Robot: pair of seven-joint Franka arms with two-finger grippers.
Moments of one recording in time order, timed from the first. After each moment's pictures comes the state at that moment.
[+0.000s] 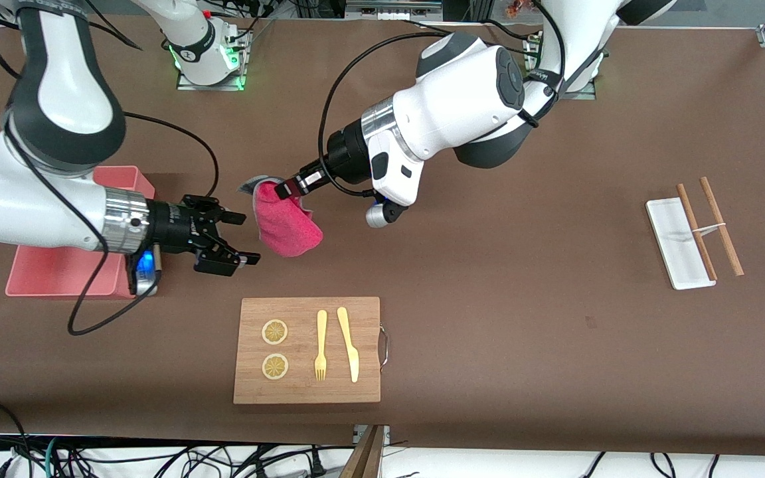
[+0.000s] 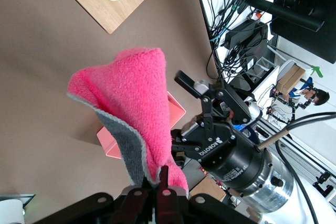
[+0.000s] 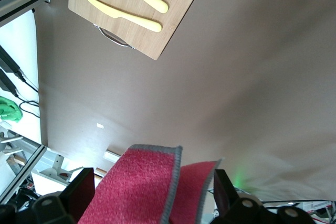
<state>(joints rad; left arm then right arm) -0.35 0.69 -0.59 -1.08 -0.39 2.44 -1.33 0.22 0.45 0.00 -1.38 0.77 1.80 1.01</state>
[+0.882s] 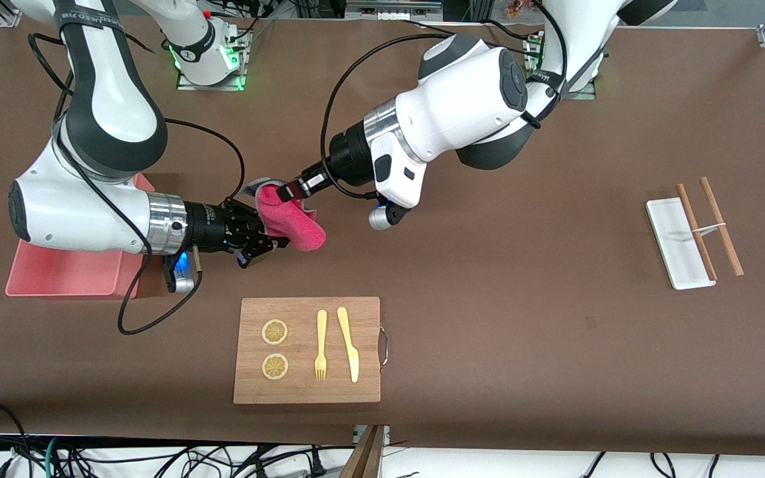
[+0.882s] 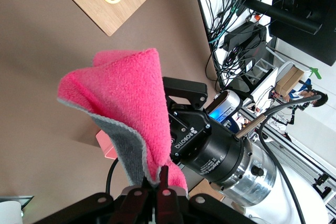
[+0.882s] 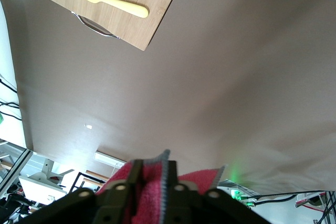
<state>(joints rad) -0.35 0.69 -0.58 -1.08 -0.39 2.44 -1.33 0.26 0.48 0.00 -1.39 0.77 1.81 1.04</state>
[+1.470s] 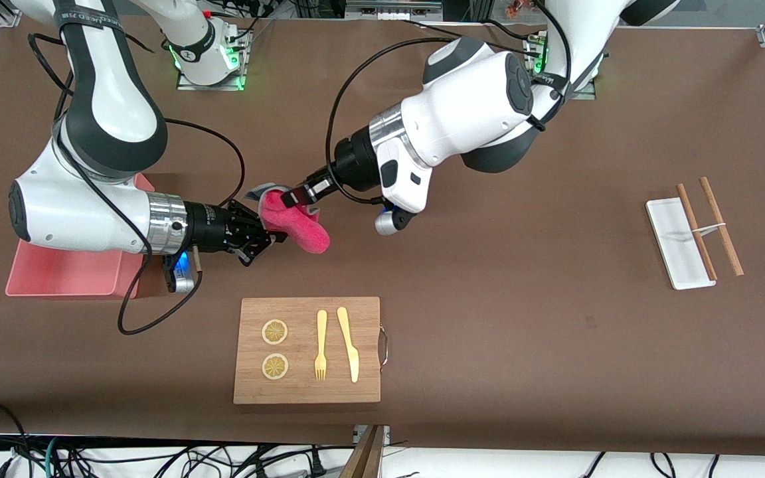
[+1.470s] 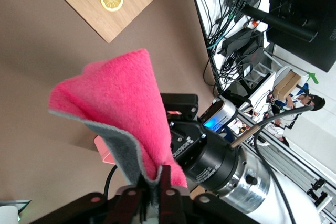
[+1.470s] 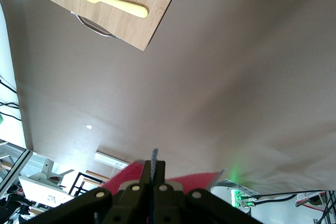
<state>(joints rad) -0.33 0.69 -0.58 -1.08 -0.39 2.44 -1.33 0.26 0.48 0.00 -1.39 0.77 1.81 1.05</state>
